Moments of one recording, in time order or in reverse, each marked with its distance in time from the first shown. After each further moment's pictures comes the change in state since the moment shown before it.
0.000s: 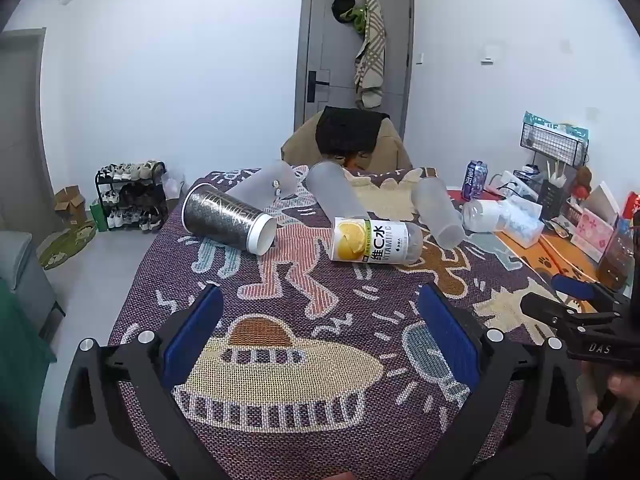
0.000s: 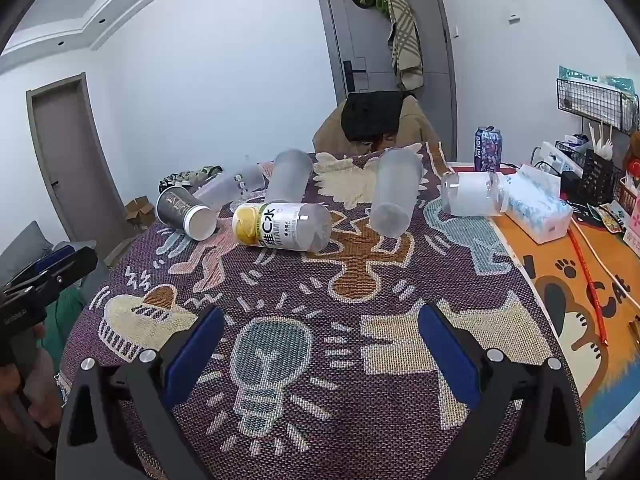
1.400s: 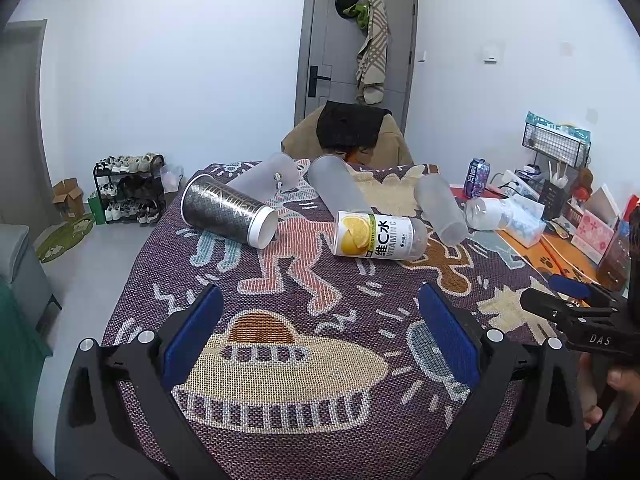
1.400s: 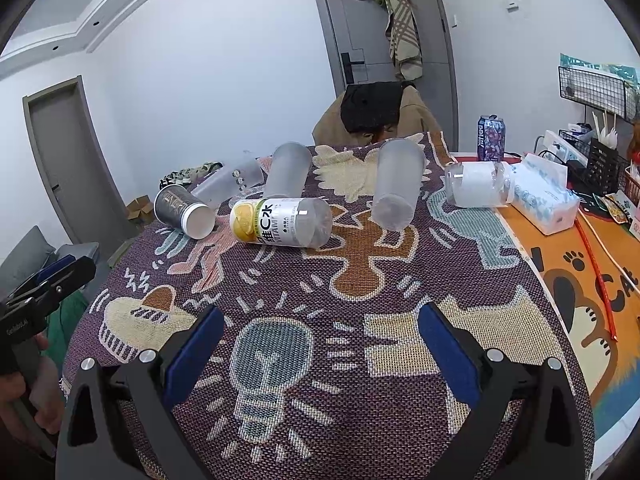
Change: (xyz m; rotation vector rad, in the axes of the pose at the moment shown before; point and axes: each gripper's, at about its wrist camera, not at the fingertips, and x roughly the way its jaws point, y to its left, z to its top) left arm 0.007 0.008 -0.002 -0.020 0.018 -0.015; right arm 0.012 -0.003 0.003 0.027 0.023 0.013
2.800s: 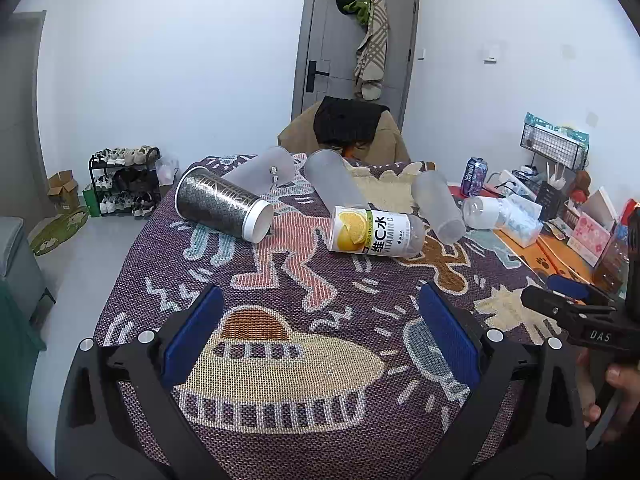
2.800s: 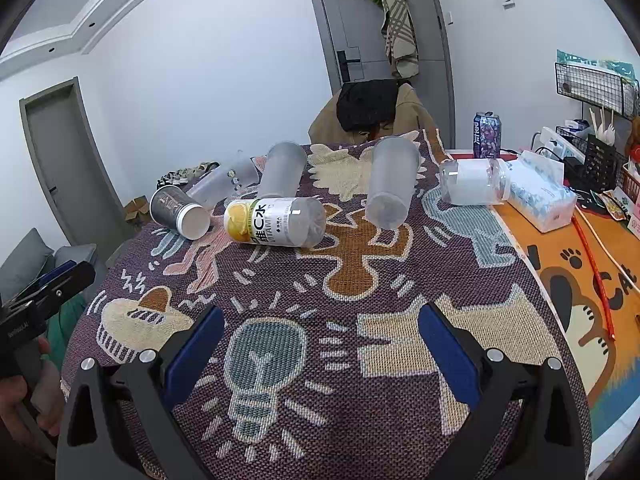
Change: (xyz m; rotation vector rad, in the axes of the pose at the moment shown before) left arm 0.008 0.000 -0.004 -0.020 0.015 -0.019; right arm 0.001 -0.005 0.004 0.009 0.011 -0.009
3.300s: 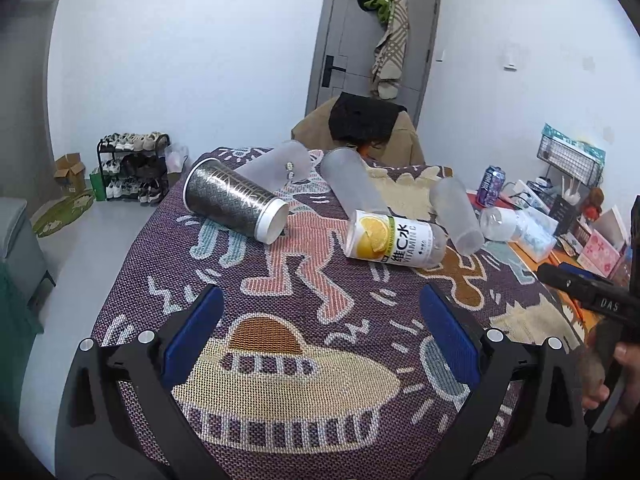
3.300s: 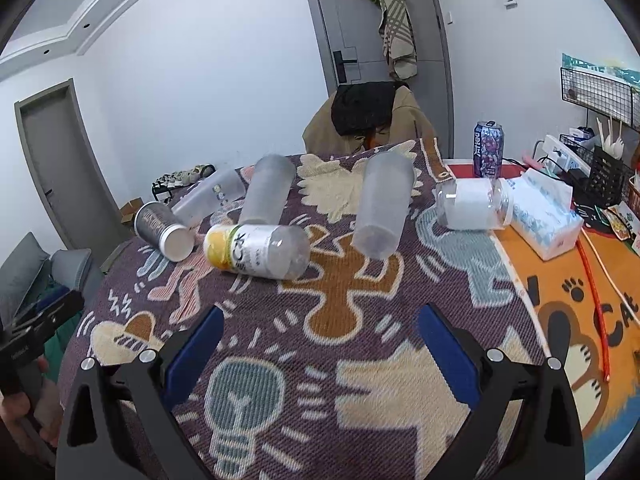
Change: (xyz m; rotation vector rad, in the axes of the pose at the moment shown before) left arm 0.019 0.020 0.011 -0.072 0.022 0.025; right arm 0.026 -0.019 0.042 0.005 0.007 -0.010
